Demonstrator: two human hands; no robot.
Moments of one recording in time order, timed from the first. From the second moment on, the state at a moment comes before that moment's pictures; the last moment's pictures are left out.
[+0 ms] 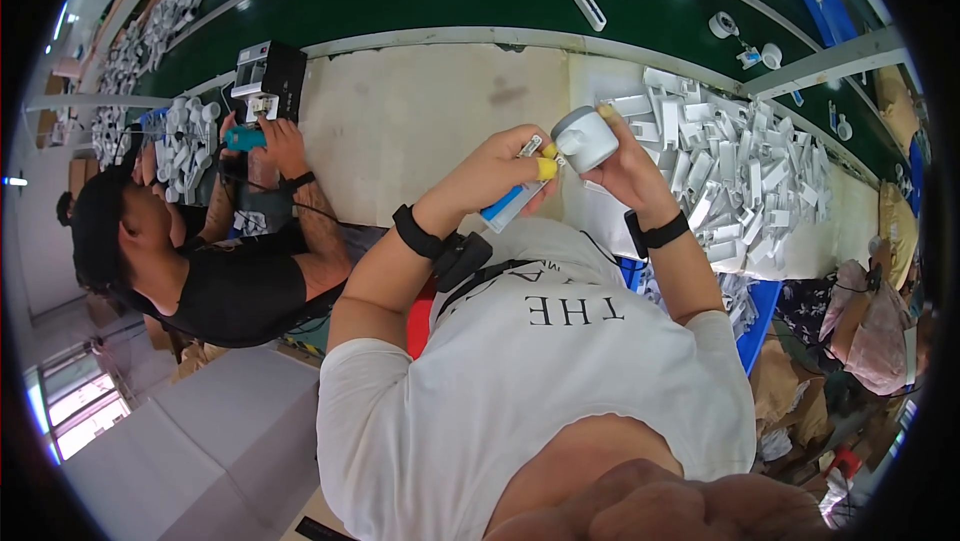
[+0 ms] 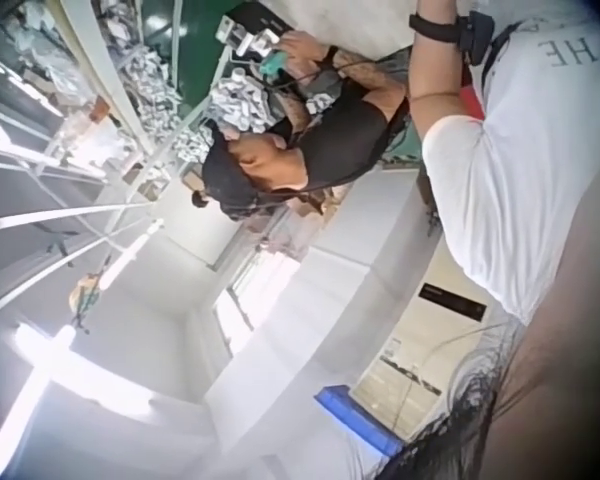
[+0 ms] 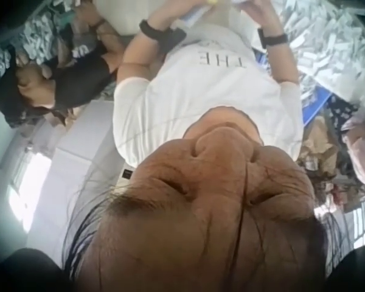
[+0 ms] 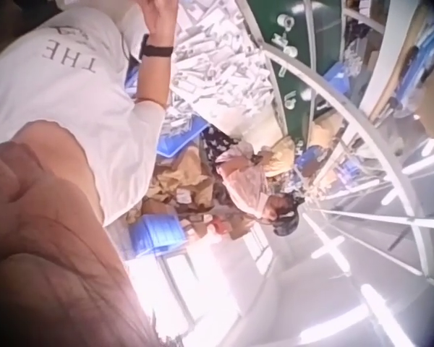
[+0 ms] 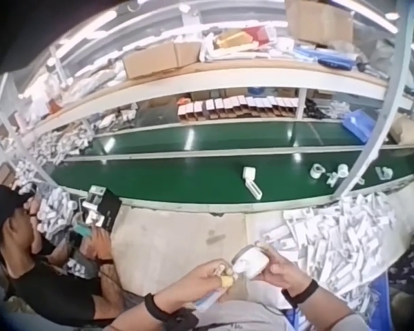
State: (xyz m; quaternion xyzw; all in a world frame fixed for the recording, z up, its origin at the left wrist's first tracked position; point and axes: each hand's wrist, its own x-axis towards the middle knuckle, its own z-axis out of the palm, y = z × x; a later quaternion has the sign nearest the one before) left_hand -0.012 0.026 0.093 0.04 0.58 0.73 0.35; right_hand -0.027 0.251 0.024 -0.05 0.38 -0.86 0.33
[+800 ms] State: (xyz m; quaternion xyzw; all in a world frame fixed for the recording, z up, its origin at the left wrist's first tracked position) left_hand -0.022 0.020 0.103 0.06 0.52 0.77 0.36; right_hand -0.007 0.236 0.040 -0.16 0.64 -0.75 0.01
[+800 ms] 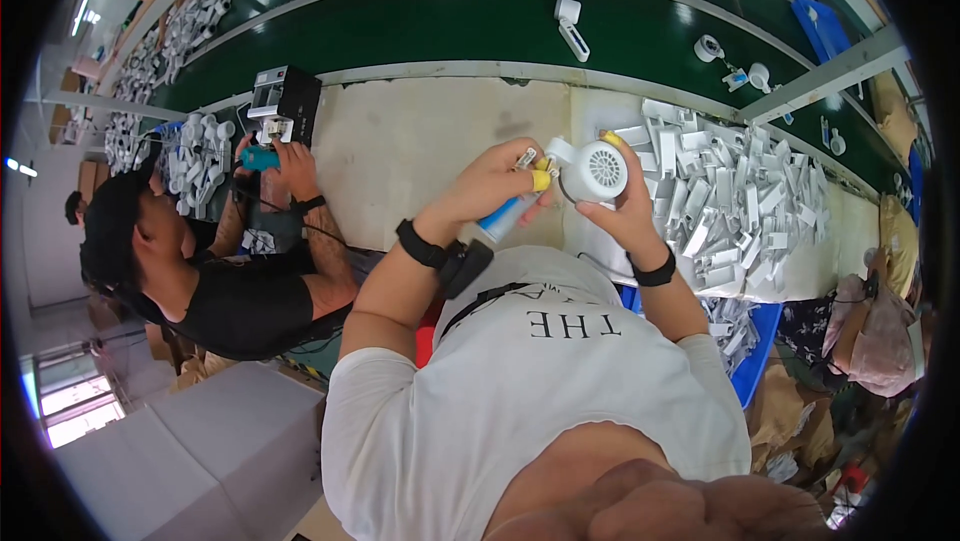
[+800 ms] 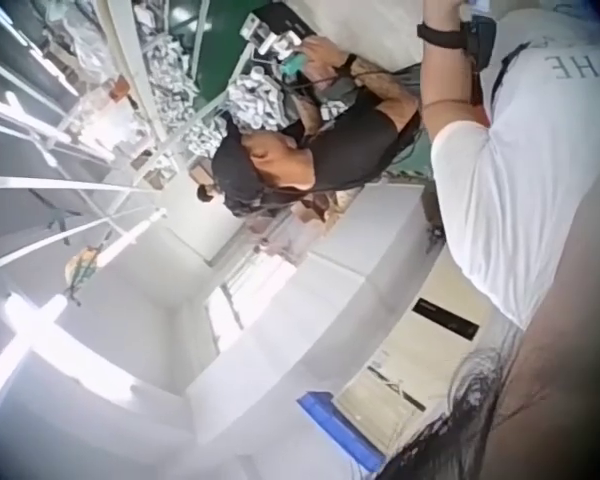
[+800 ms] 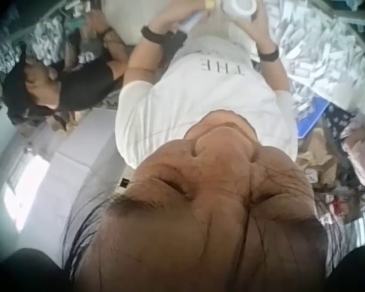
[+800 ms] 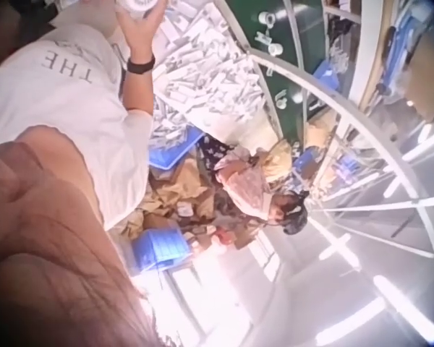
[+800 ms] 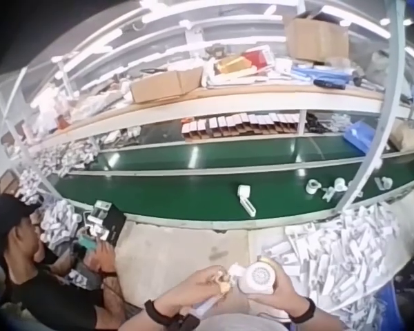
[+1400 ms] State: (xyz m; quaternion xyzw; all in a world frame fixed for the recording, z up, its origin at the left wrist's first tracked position) left_hand -0.025 0.035 0.081 -0.01 0.60 0.77 0.23; right_hand -0.007 0.233 0.026 0.05 0.40 -0.88 0.23
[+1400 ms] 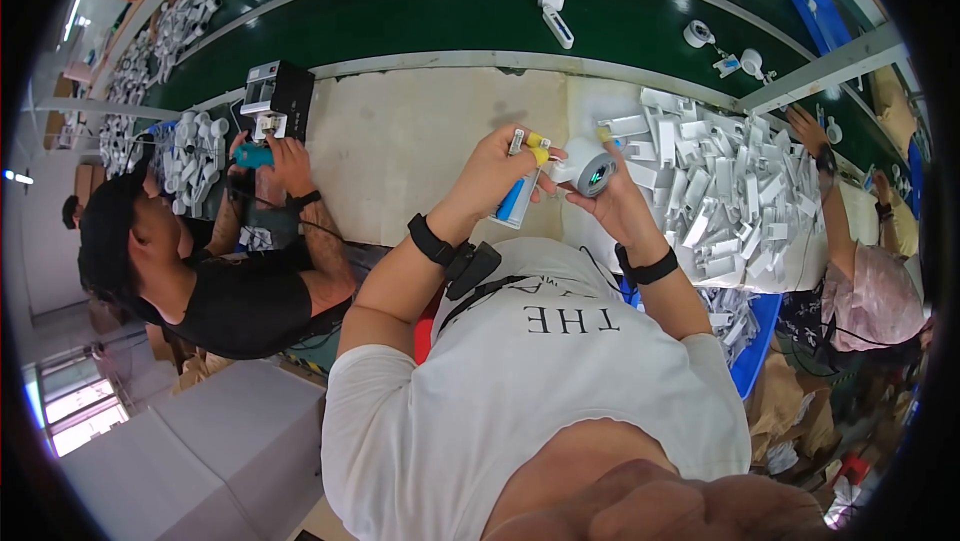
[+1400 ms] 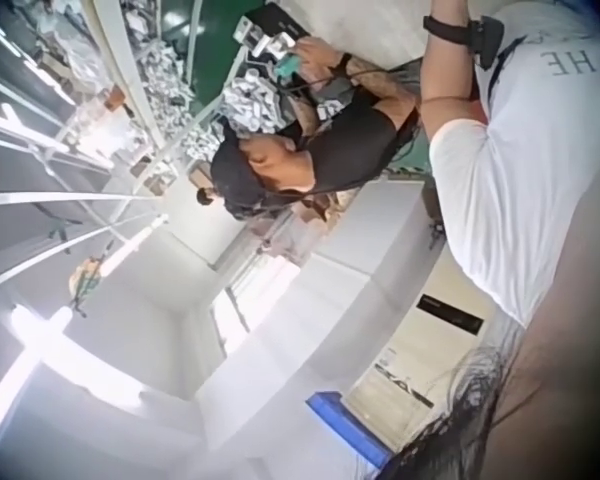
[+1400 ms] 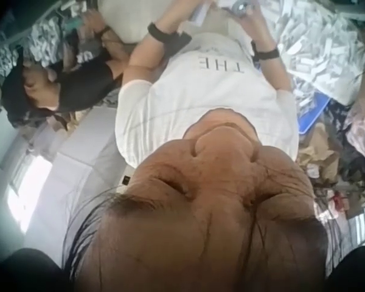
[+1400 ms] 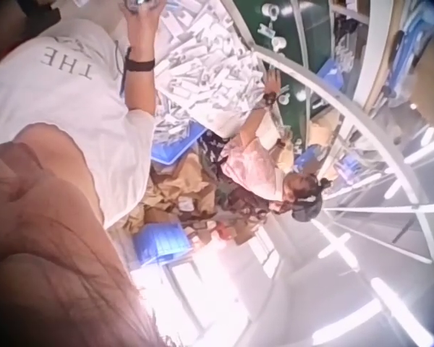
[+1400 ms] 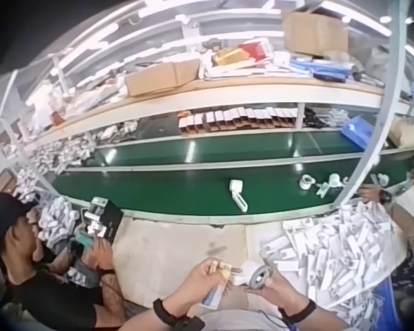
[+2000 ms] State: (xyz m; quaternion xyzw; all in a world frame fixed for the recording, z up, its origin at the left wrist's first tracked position) left_hand -0.014 0.036 0.084 0.00 0.55 0.77 0.32; right_hand -0.017 0.270 0.061 -0.10 0.62 -0.76 0.15
